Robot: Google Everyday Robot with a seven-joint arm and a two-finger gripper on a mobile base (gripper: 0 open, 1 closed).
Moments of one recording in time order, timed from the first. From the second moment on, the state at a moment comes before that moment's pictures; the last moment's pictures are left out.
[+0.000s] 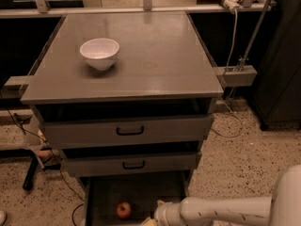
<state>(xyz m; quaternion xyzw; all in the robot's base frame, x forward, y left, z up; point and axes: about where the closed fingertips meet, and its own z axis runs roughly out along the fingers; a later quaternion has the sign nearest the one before) 0.406 0.013 0.287 -0.34 0.85 0.32 0.23</state>
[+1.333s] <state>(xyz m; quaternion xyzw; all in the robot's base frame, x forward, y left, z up) 0.474 0.087 0.187 -0.29 0.85 0.34 0.30</state>
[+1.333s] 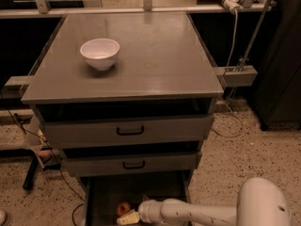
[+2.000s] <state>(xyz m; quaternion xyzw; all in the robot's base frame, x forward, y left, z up) 0.478 0.117 0.167 -0.29 0.85 0.28 0.33</state>
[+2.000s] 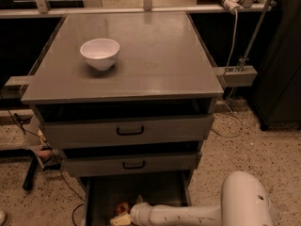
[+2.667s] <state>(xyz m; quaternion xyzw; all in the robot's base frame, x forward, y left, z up) 0.490 0.125 0.162 -0.28 0.86 0.27 0.34</state>
